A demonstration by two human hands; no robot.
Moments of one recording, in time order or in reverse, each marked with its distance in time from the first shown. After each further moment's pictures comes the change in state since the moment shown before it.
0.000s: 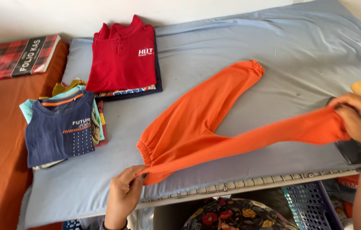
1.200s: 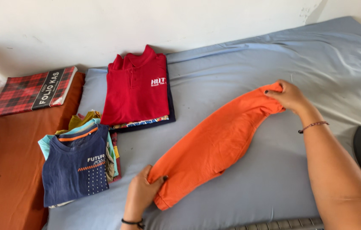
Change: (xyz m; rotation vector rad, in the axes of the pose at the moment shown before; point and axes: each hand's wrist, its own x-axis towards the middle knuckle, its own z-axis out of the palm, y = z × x) left_hand 0.105 -0.044 0.018 0.311 -0.164 -0.486; right_hand 0.204 -0.024 0.188 0.128 -0.282 0.456
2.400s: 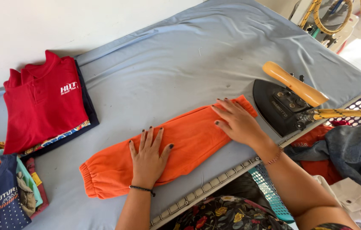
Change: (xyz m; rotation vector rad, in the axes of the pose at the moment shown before) left_hand 0.005 0.119 0.159 0.462 0.159 0.793; right_hand -0.245 0.040 -0.029 -0.484 0.163 -0.501
